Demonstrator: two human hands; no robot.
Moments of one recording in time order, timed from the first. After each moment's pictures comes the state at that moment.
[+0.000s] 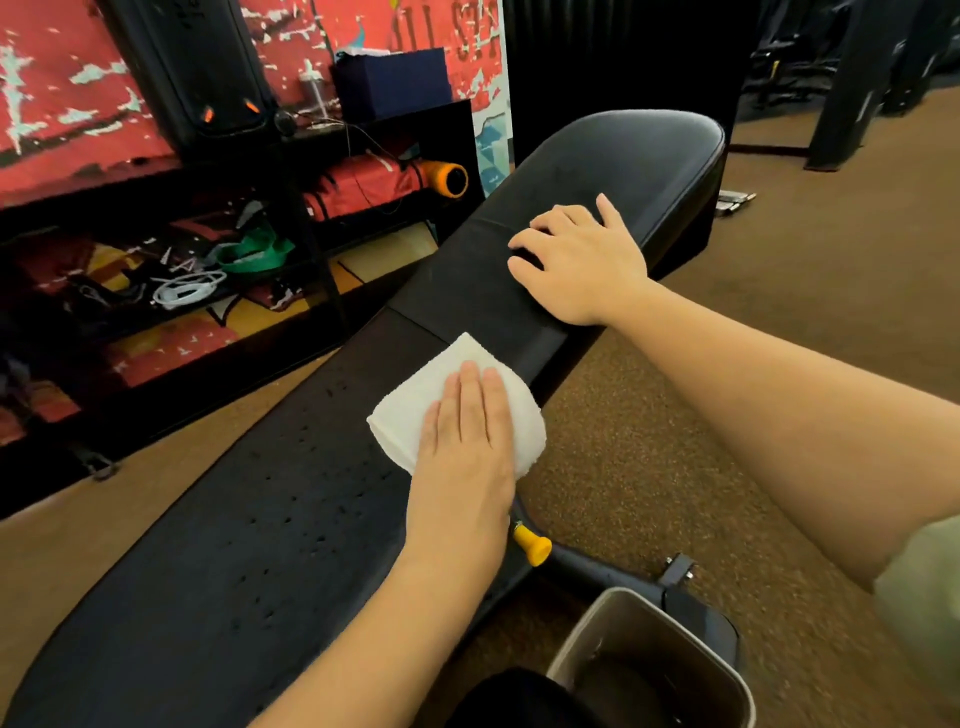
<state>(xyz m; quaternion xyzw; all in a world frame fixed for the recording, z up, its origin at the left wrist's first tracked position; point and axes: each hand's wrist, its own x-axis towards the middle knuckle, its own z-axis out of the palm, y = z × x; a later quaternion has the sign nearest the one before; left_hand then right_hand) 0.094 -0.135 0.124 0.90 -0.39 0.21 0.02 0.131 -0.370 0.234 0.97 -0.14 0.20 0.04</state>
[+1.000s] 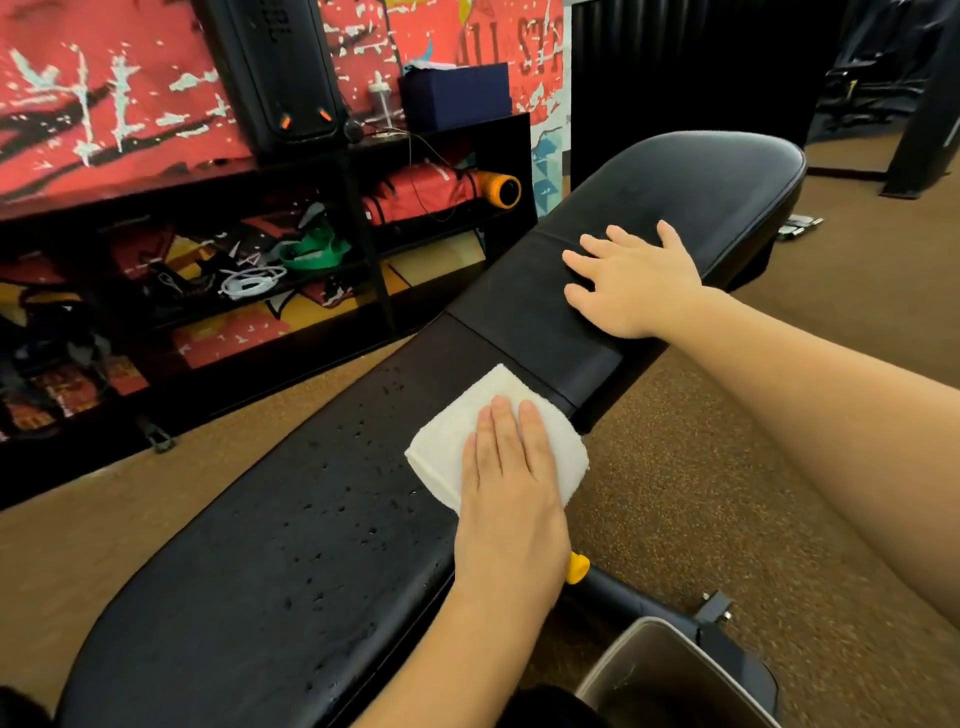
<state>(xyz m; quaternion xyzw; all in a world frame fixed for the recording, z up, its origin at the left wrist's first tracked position) 0.074 -0.123 0.128 0.93 -0.34 0.12 0.07 0.143 -0.361 0.246 0.98 -0.15 0.08 0.12</state>
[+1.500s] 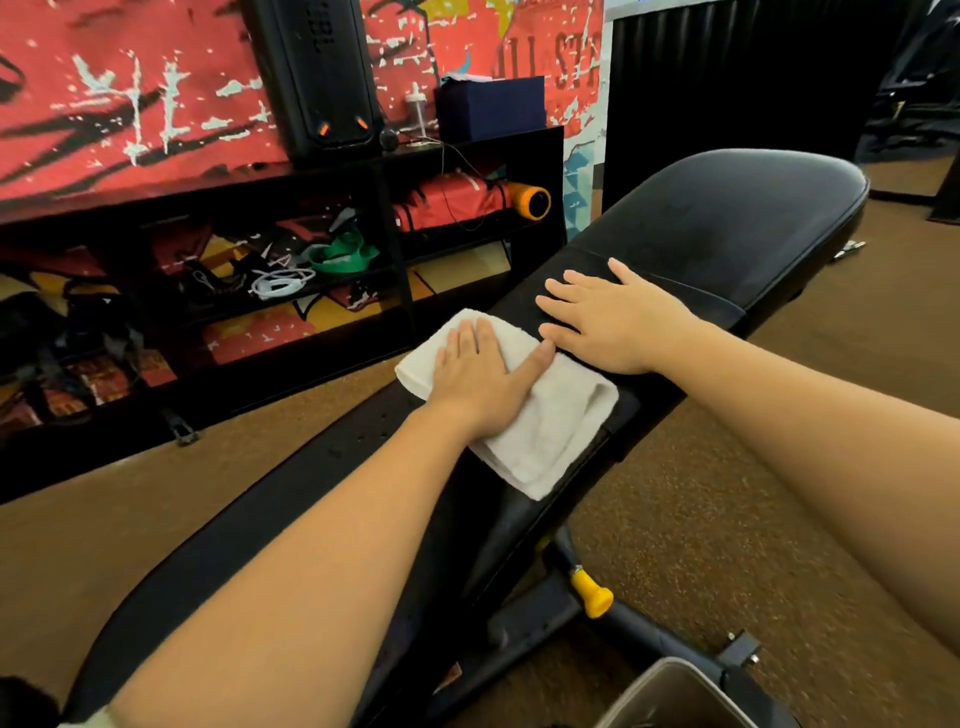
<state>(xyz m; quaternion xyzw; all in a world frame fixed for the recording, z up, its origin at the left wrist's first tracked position) 0.222 -0.149 0.193 0.94 -0.26 -0.06 0.21 0.171 -0.334 0.238 0.99 0.00 0.04 0.12</state>
